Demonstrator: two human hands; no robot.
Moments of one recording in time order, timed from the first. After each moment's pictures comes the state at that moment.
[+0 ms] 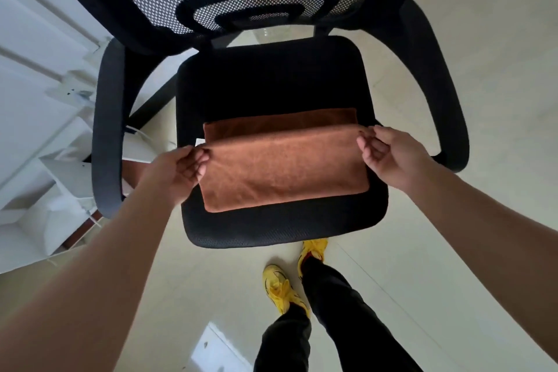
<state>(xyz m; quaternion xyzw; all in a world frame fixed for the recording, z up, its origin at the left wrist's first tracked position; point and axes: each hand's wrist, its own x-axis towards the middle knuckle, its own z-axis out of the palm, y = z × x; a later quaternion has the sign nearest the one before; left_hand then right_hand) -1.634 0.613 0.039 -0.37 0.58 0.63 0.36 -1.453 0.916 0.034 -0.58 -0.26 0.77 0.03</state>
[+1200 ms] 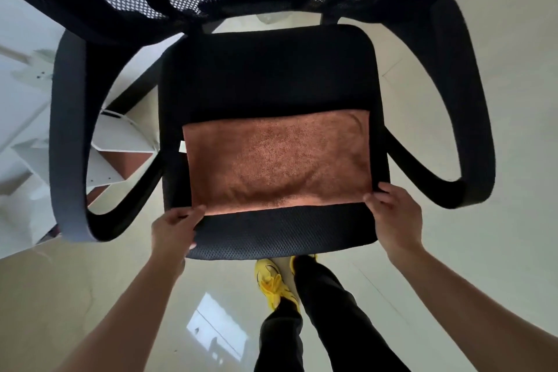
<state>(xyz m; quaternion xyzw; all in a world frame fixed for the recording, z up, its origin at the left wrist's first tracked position) -1.559 0.583 -0.021 -0.33 0.80 0.39 0.32 -1.392 0.877 -0.008 -0.61 -0.66 0.44 -0.07</state>
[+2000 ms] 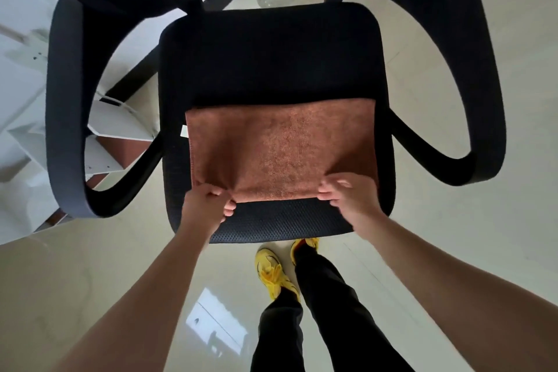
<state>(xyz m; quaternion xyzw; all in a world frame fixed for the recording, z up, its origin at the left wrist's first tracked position) -1.545 0.614 -0.031 -0.20 0.82 0.33 0.42 -1.423 0.833 -0.036 -0.52 -0.59 0.60 -0.12</state>
